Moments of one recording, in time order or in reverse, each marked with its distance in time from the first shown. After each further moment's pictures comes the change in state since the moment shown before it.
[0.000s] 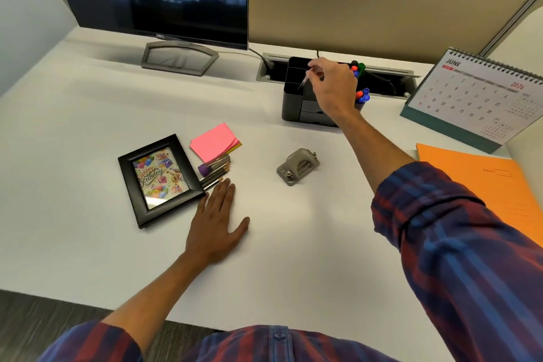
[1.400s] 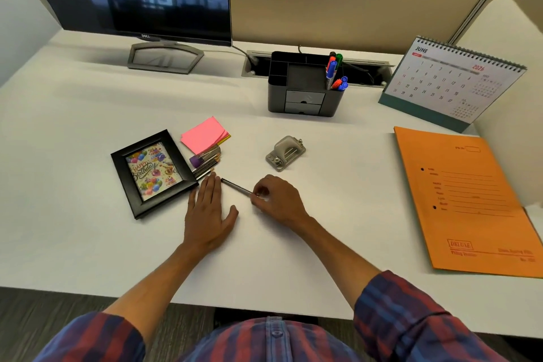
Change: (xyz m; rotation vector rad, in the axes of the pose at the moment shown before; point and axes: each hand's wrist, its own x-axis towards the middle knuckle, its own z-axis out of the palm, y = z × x) left_hand -0.010 0.005 -0.001 0.018 0.029 -0.052; right_hand -0.249 -0.050 0.015 0.242 -0.591 0.062
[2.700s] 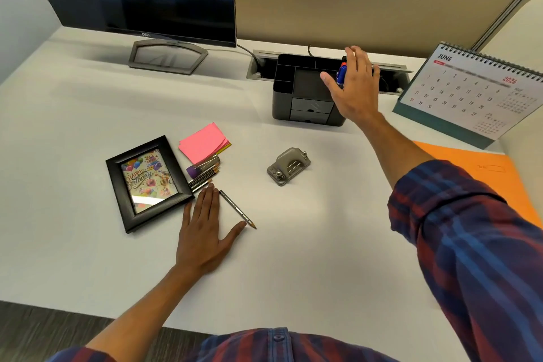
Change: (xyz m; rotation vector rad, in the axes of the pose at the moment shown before) left_hand -0.002 0.012 -0.006 0.053 -0.031 -0.048; right_hand 0.183 0.080 -0.194 -0.425 0.442 0.100
